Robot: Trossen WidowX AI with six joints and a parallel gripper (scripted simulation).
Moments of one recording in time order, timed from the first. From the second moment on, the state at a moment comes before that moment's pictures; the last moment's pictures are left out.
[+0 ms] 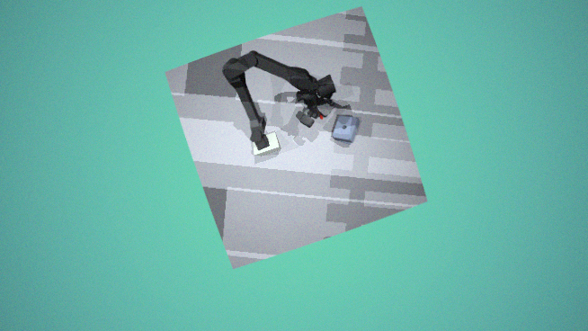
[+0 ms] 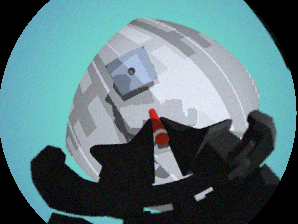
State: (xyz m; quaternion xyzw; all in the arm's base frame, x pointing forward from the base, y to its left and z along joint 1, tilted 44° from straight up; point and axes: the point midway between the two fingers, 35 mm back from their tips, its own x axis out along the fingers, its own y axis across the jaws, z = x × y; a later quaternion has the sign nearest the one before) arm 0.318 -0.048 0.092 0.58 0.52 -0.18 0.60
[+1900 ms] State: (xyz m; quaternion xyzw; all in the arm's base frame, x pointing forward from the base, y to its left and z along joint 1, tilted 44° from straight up) arm 0.394 -0.092 0.052 0.64 0.40 -0.26 0.60
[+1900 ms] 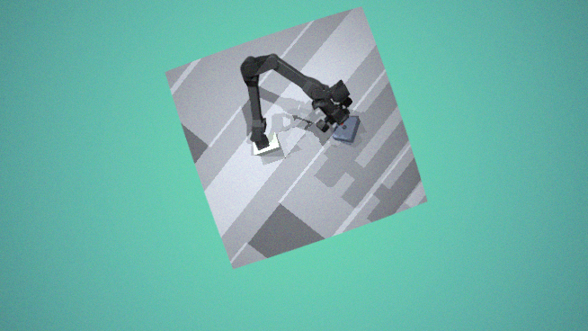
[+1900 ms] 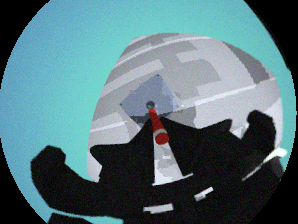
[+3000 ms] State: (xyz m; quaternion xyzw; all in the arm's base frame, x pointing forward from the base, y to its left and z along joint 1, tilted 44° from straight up) arm 0.411 -0.085 0.026 0.64 0.40 -0.26 0.60
